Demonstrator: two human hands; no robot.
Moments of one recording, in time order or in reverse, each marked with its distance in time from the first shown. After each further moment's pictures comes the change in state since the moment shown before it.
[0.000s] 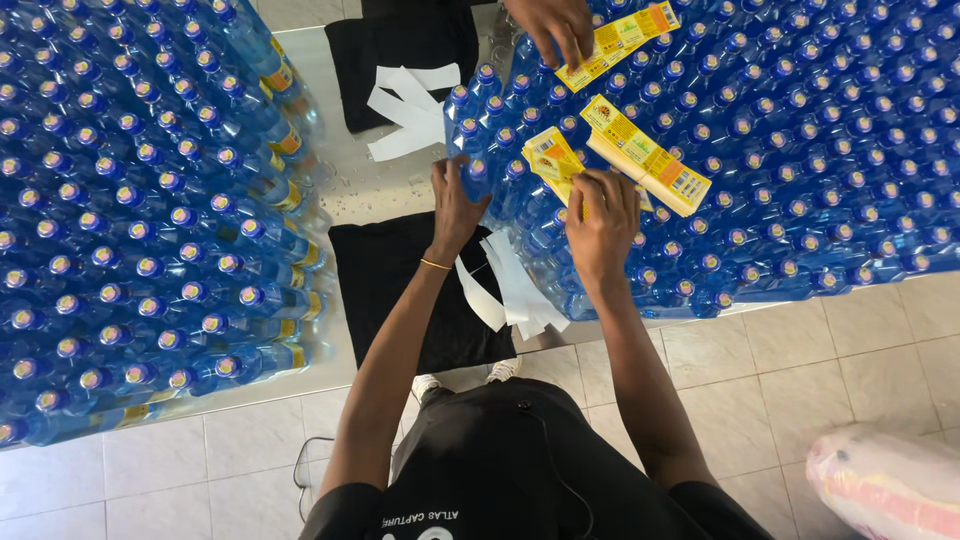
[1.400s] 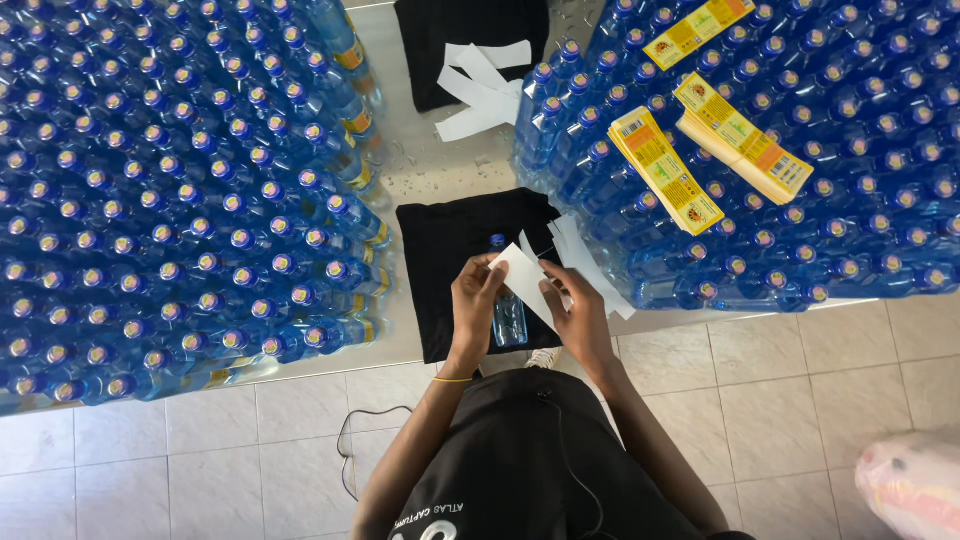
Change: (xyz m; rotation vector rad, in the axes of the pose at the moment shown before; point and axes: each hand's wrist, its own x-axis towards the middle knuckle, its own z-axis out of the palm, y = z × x) left_hand -0.170 -0.007 -0.093 -0.849 0.067 -0.576; right_hand -0.078 -0.165 -0.064 0.805 -0.655 0.679
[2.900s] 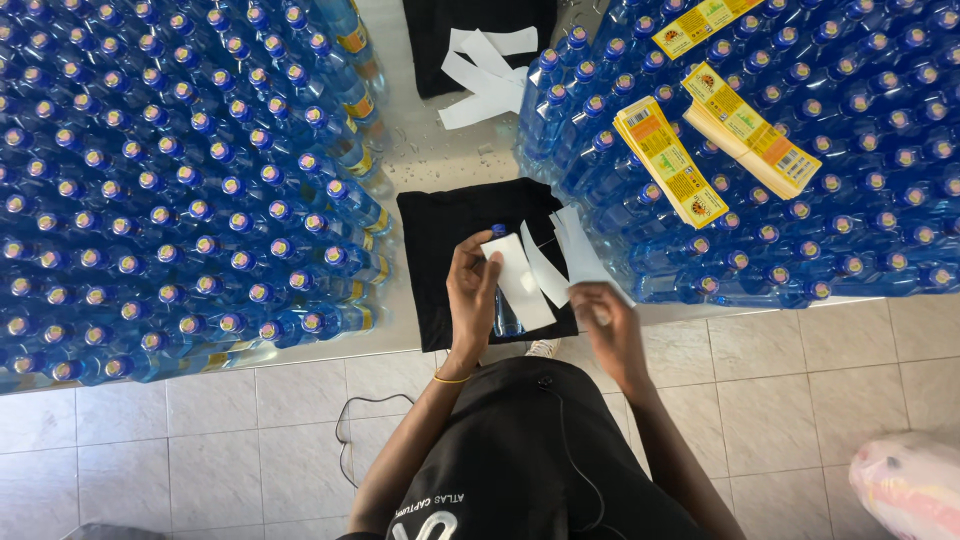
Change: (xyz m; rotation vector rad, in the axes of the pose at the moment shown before) left_hand -0.018 0.028 0.006 0.090 0.090 0.222; right_hand -0.030 -0.010 -0.043 0.136 -0.051 0.243
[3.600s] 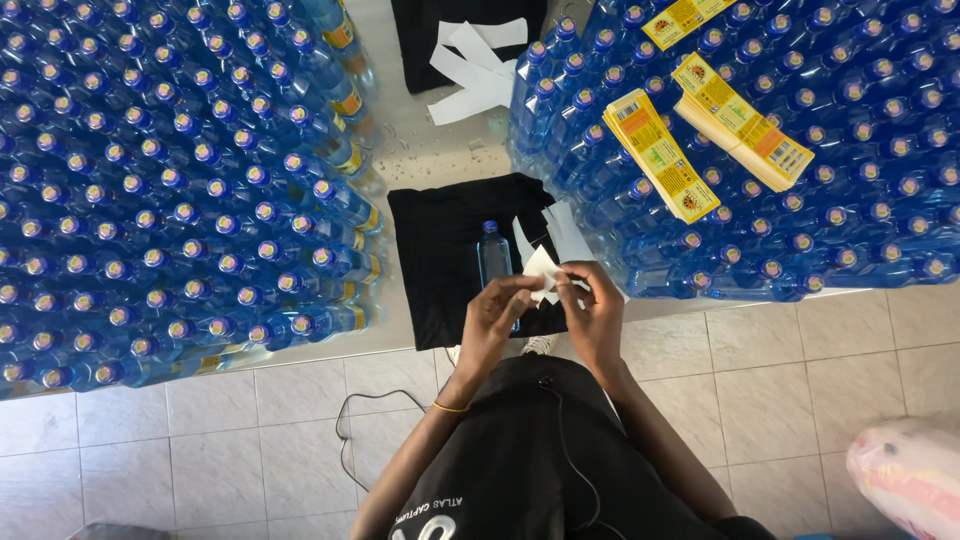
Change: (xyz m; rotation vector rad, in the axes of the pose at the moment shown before) left_hand -0.045 0.019 0.018 -0.101 -0.282 -0.088; right_hand 0.016 -0.007 0.018 0.003 0.226 -0.183
